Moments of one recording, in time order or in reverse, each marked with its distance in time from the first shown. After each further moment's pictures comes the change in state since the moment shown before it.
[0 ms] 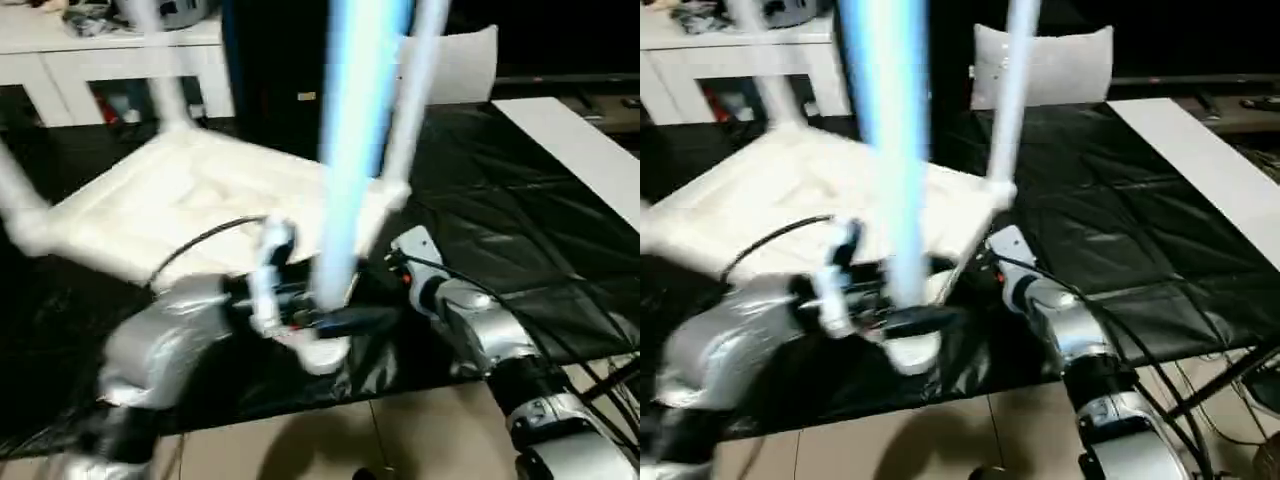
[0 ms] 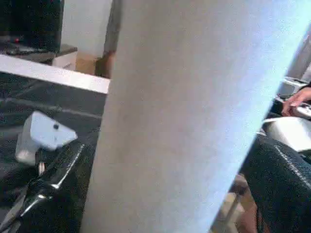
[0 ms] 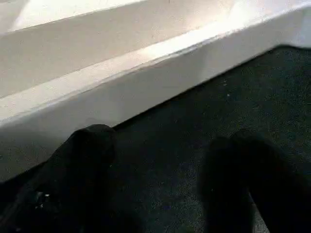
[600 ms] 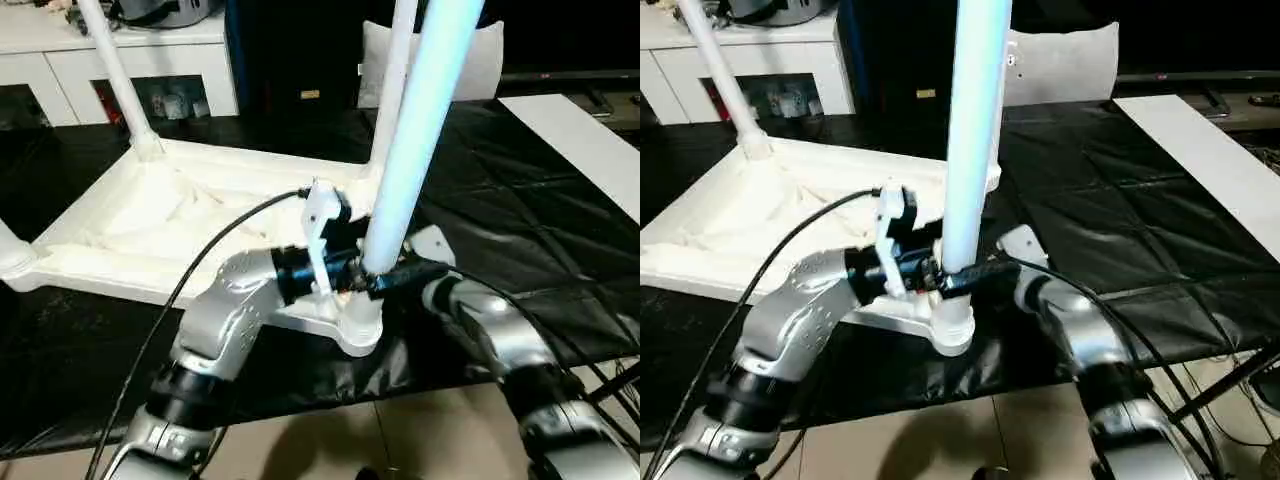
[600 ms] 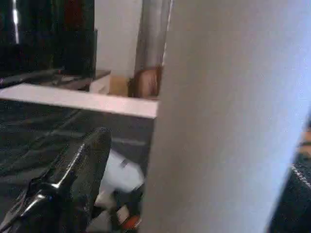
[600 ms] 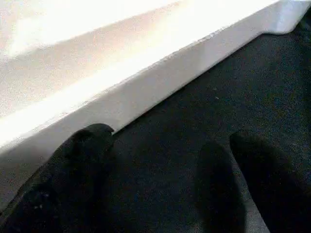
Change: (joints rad) left arm -0.113 -0.124 -0.027 0.216 0.135 -0.239 0.103; right arm 0.101 -0.066 -0.053 -0.127 0.028 -0.046 0.079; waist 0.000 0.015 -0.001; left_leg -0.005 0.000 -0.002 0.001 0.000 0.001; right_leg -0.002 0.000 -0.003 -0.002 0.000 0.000
